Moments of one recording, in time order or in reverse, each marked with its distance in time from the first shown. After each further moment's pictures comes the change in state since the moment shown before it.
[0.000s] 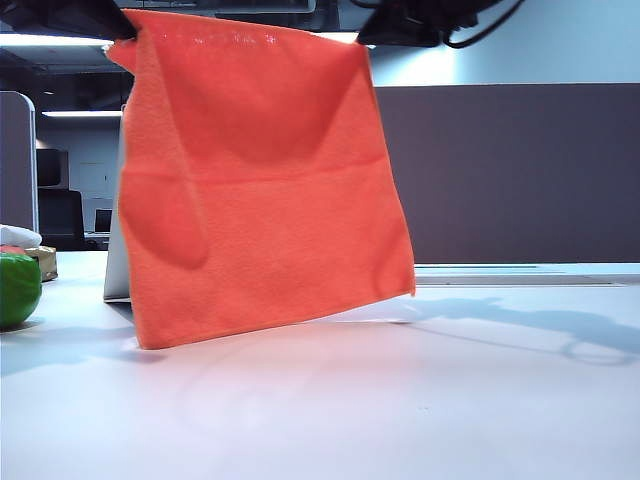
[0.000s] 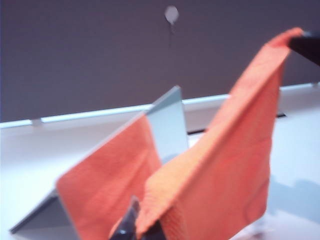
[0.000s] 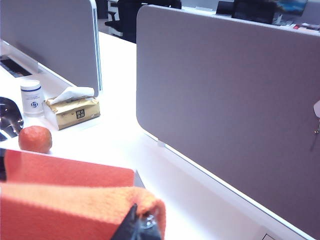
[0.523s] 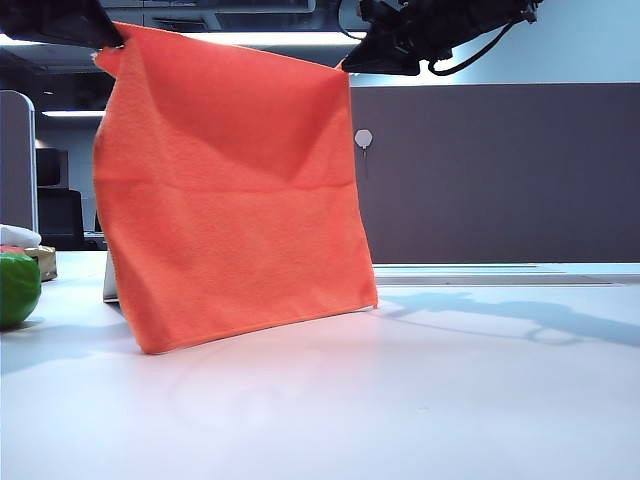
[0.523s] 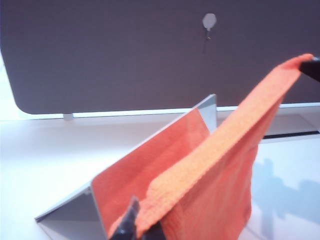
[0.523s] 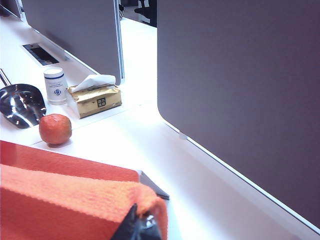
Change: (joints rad) left arm -0.016 0.019 0.003 0.017 -0.134 -0.040; right arm -0.035 0.160 0.172 -0.083 -0.150 -0.001
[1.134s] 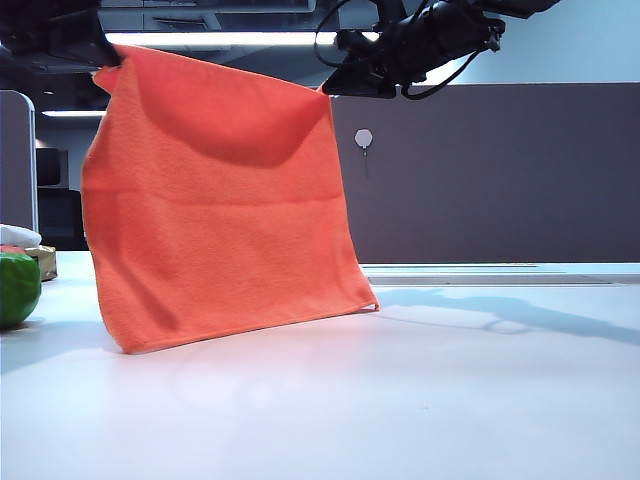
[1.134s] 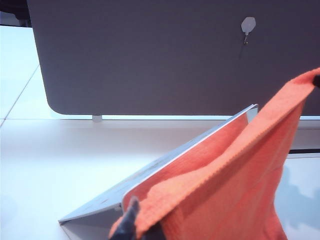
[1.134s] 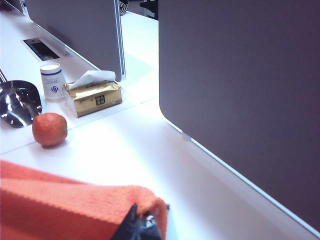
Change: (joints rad) left arm 0.002 0.093 0.016 0.078 -0.105 0.000; right arm 0.023 0.149 0.155 -0.027 -0.002 0.000
